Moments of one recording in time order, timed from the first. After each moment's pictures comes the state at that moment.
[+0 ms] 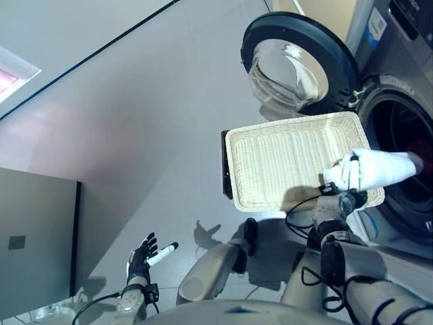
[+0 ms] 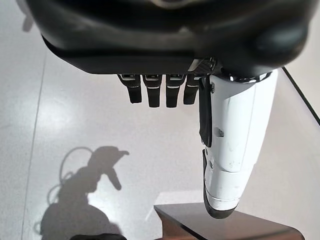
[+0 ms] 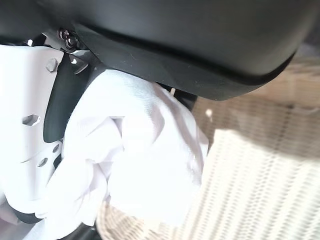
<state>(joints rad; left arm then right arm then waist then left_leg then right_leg) 0.13 0.17 -0.22 0.99 -0.41 -0.39 0.13 -0.62 -0.33 -0.32 1.16 1.09 -0.46 -0.39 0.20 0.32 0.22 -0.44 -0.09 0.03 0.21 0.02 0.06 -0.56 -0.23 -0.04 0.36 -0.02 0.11</state>
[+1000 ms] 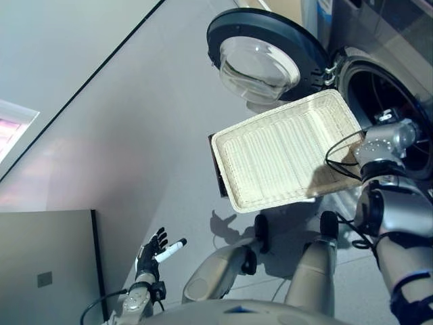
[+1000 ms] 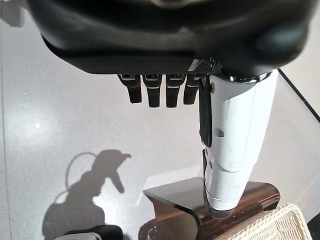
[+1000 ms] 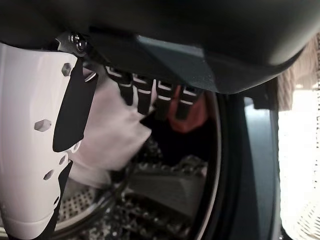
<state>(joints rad) 0.13 0.16 -0.29 0.97 -0.47 -0.42 0.09 -0.98 -0.58 -0.25 1.20 0.97 -0.43 -0.50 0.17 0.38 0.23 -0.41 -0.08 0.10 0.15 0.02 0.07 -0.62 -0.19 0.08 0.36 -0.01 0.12</state>
